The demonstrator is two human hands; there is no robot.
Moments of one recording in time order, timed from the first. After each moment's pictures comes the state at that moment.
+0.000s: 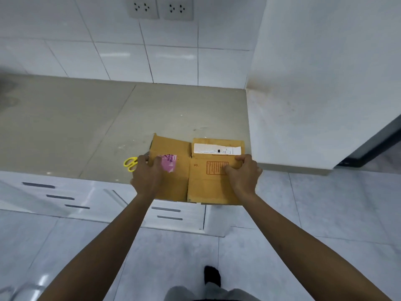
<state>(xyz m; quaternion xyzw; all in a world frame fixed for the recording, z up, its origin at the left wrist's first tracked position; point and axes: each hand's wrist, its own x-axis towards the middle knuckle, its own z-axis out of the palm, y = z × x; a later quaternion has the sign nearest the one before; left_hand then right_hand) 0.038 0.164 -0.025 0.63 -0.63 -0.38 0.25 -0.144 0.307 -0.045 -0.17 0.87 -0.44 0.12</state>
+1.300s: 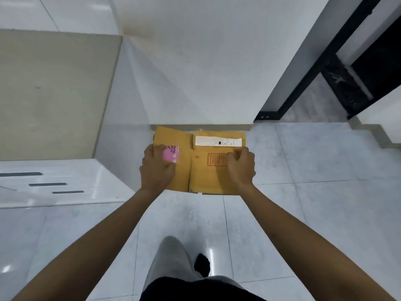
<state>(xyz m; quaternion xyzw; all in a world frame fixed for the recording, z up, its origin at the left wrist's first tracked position) -0.268 0.532 -0.117 0.43 -0.84 -0.32 0.10 -0.422 0.694 -0.103 -0.06 0.92 -0.38 0.13</state>
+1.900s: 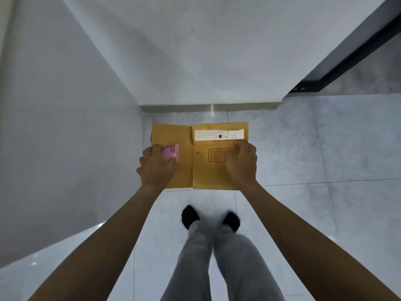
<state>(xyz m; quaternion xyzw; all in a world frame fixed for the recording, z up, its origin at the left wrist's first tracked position) -0.469 0.393 -0.315 0.53 -0.80 -0.28 -0.05 -0.616 0.548 -0.312 -0.09 0.92 -0.30 0.23</state>
